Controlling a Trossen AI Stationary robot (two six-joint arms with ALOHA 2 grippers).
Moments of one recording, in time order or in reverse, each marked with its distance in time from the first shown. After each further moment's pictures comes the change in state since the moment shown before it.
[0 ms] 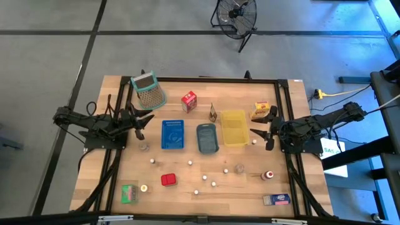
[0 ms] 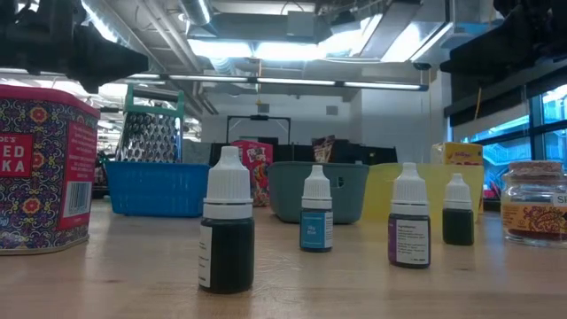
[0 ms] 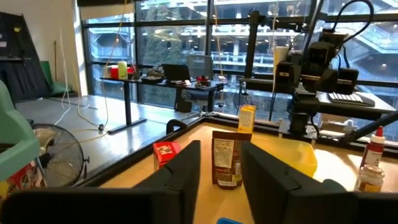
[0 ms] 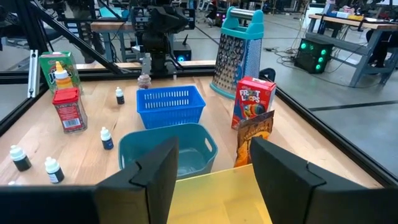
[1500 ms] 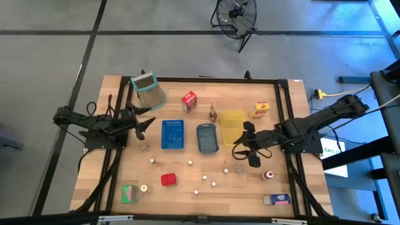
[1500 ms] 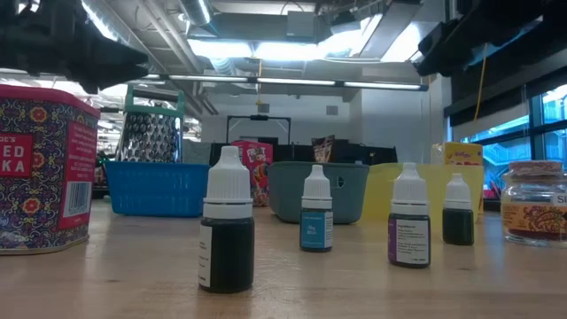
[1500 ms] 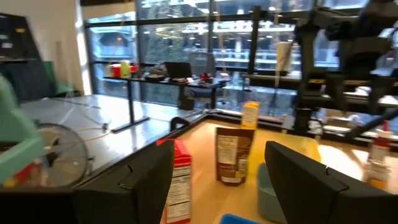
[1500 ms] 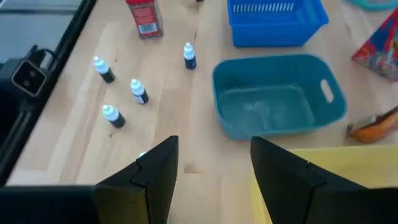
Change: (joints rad) left arm 0.000 0.000 0.000 -0.015 0.011 0.012; right arm 0.001 0.759 0.454 -0.206 -0.368 0.166
